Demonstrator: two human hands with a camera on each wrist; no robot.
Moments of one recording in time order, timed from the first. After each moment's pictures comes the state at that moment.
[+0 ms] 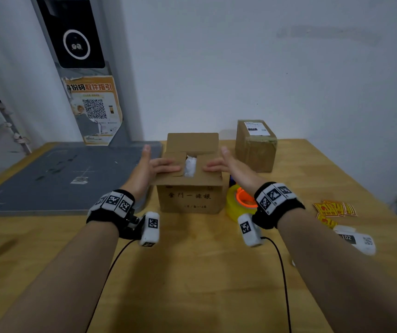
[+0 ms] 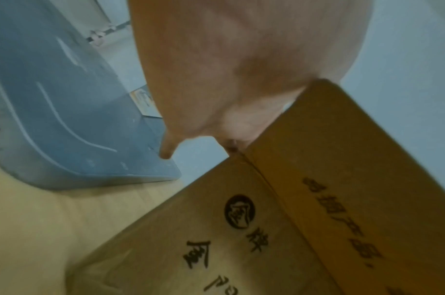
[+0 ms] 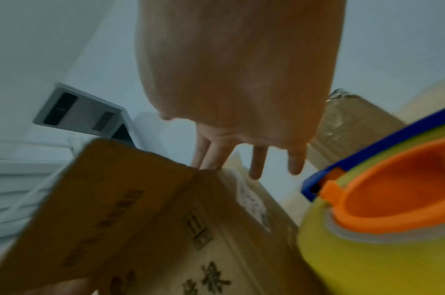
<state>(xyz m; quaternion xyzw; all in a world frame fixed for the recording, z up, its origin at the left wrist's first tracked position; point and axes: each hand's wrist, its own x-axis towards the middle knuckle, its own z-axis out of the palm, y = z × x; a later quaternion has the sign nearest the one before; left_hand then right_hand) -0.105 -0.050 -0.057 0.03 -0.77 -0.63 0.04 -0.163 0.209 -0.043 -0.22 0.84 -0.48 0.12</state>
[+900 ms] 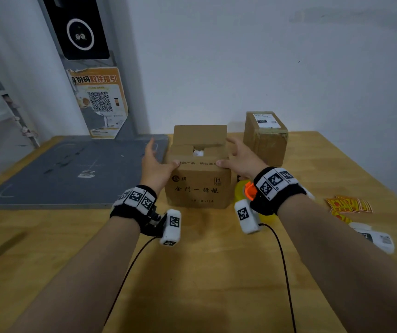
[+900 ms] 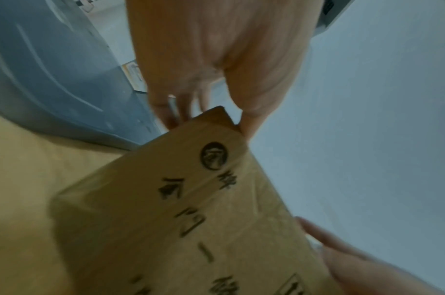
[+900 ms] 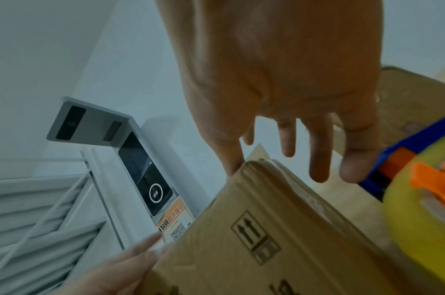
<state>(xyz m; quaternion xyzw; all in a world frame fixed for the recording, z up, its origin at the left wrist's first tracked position) -0.135 -0.043 -0.084 0.16 -0.75 -0.62 0.19 -0.189 0.190 -0.042 -0.13 0.87 -0.47 0.05</state>
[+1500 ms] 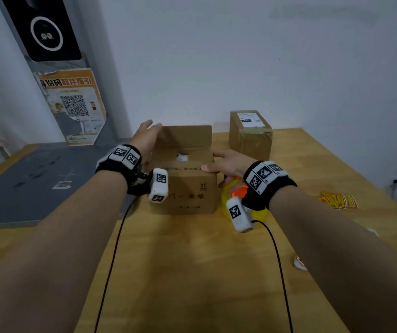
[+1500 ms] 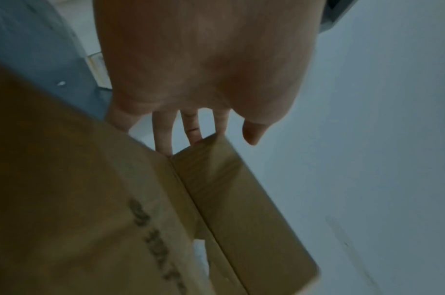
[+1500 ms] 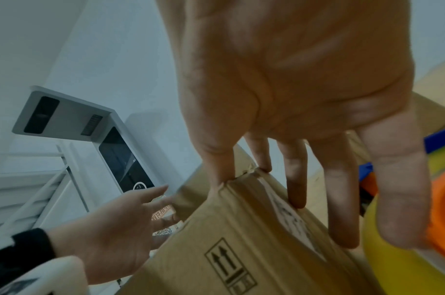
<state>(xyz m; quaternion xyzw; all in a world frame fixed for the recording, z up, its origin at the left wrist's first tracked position) -0.200 -0.036 -0.004 0.18 -0.79 -0.58 0.07 -0.194 0.201 -0.031 -0.07 0.88 -0.42 0.22</state>
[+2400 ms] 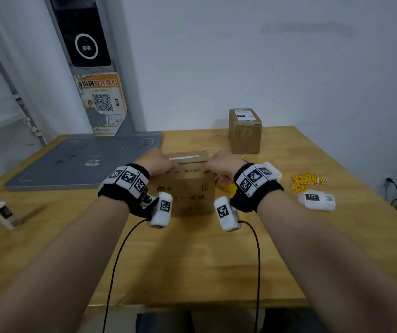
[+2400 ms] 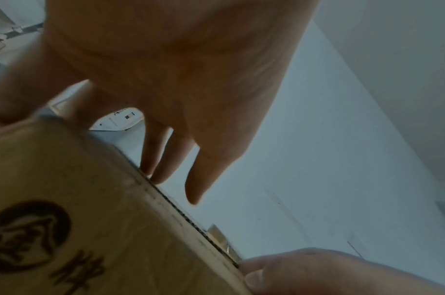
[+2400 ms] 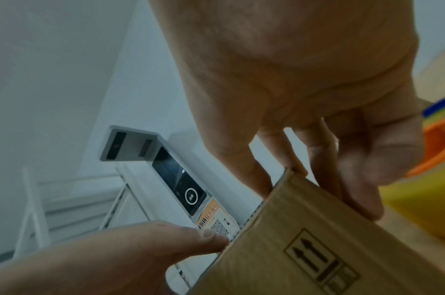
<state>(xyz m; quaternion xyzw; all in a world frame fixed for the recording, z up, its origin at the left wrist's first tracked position) -0.017 0.014 -0.015 0.15 -0.92 -0.37 0.02 -0.058 0.214 -0.018 -0.11 0.90 -0.38 0.15</state>
